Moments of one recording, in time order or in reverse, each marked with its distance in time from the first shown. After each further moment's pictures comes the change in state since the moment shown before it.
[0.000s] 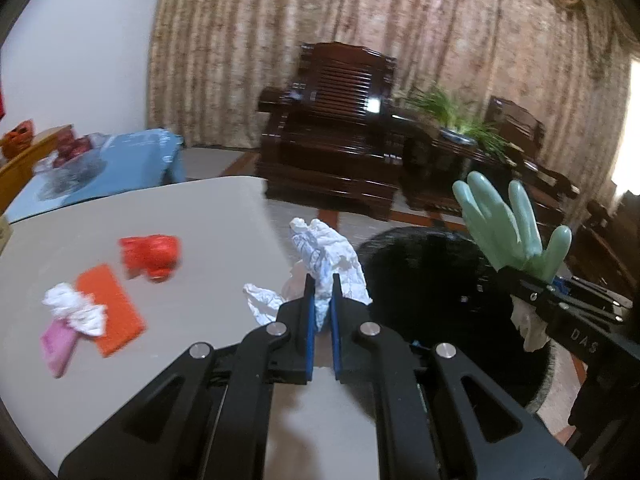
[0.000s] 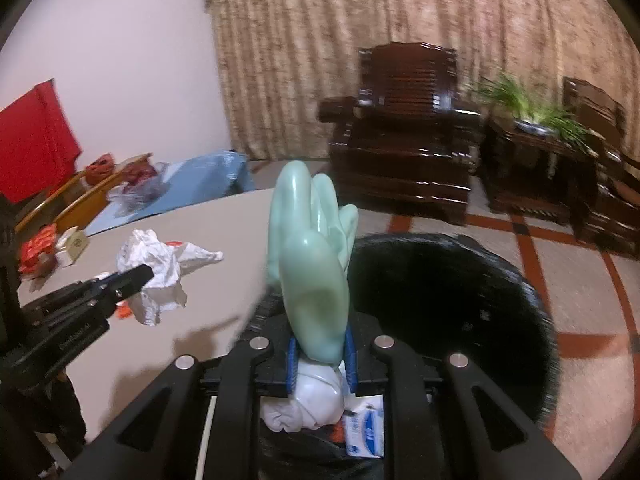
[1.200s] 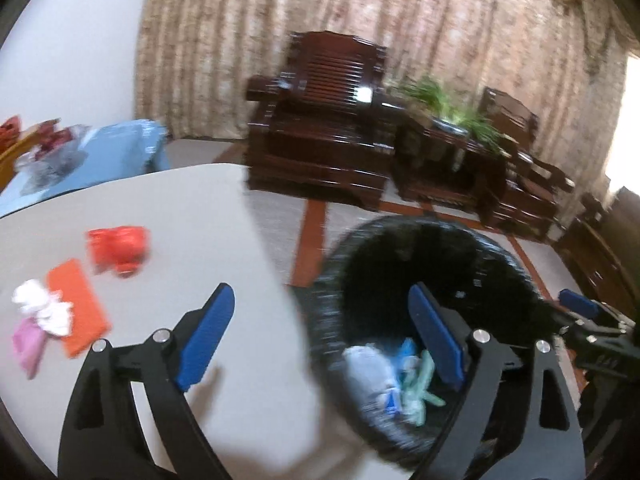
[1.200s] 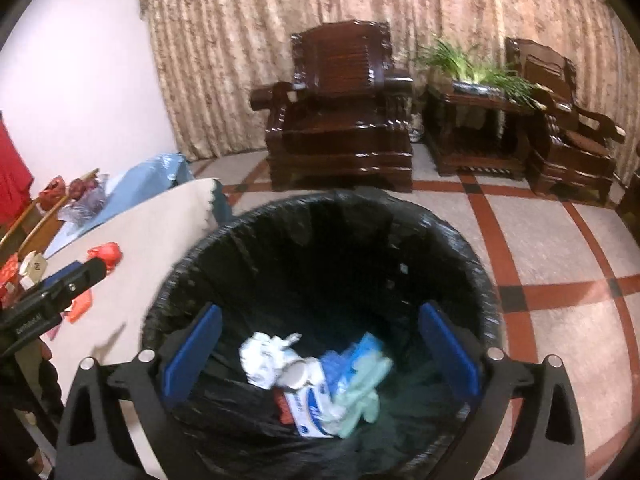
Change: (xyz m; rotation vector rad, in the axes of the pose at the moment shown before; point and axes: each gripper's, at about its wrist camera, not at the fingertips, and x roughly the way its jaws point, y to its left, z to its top) left arm 0.028 0.009 -0.013 -0.021 0.024 0.008; right arm 0.002 -0.066 -0.025 0.129 0.037 -0.112
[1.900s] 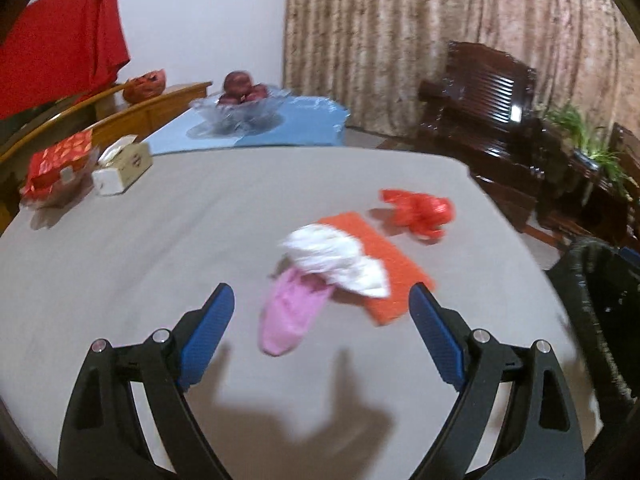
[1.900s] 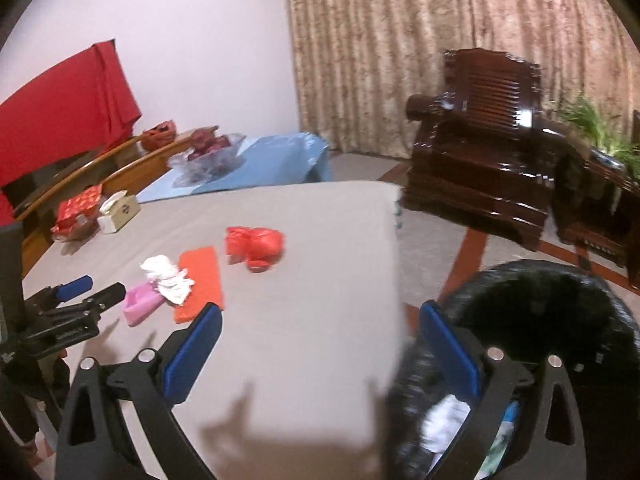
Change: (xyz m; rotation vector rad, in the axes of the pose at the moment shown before) left arm -0.083 0.215 -0.033 -0.188 0.015 0.437; right arm 0.051 0.218 0.002 -0.304 -0.010 0.325
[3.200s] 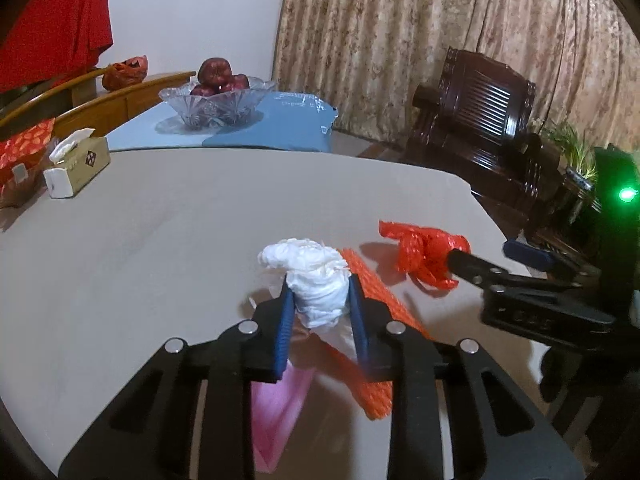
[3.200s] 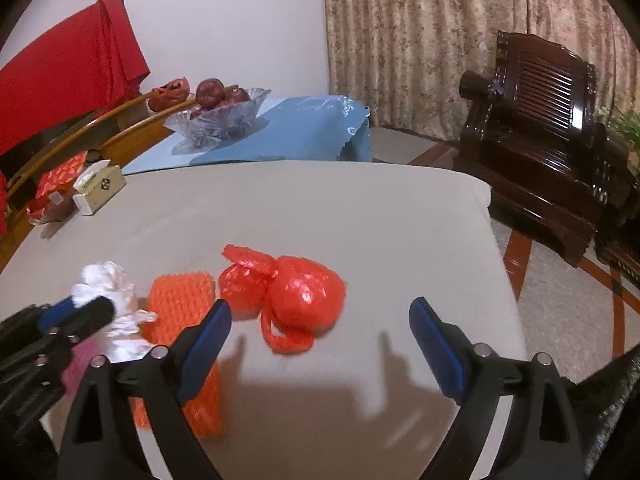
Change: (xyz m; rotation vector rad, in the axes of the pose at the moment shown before) left arm 0.079 -0.010 0.037 -0.051 -0.008 -0.088; right arm 0.176 0.050 0.044 -0.080 0.116 0.051
